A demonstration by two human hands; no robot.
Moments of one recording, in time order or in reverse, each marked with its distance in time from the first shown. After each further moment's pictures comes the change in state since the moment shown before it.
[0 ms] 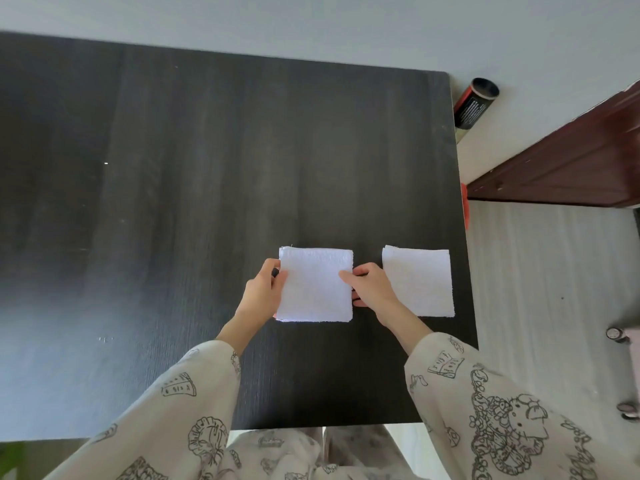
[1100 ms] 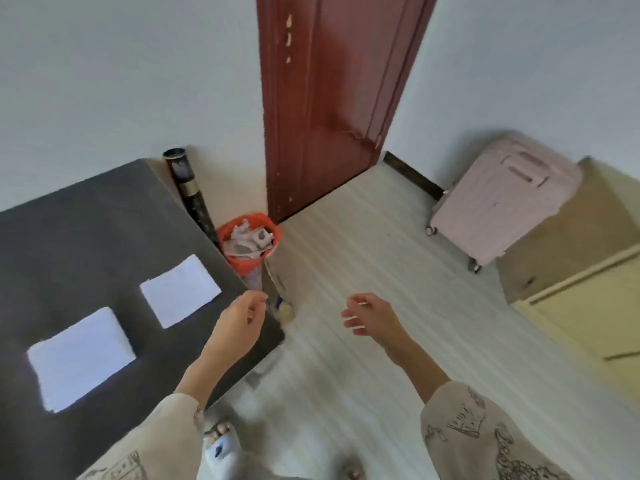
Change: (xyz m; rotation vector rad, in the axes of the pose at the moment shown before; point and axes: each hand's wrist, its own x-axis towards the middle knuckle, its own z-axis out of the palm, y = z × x) left_hand -0.216 0.141 0.225 0.447 -0.269 0.720; right_hand -0.247 0.293 -0.208 0.653 0.448 -0.084
